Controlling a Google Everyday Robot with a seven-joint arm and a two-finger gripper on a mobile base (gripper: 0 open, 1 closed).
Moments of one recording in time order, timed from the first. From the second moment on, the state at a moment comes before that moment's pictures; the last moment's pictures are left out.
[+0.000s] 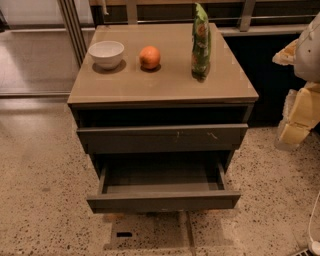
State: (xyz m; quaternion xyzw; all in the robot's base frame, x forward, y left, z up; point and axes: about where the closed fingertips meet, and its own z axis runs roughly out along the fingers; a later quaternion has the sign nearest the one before) arm 0.438 -0.217 0.977 -0.60 0.78 -0.04 0.16
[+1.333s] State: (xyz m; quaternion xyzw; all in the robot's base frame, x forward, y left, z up) arm 0.426 -0.214 0.872 -0.59 0.79 0.02 0.19
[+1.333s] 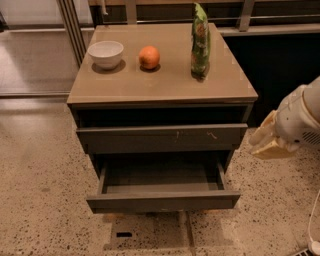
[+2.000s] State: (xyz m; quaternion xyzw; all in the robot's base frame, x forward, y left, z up) arm 0.436 -0.201 0.758 -0.56 0.79 0.08 0.22
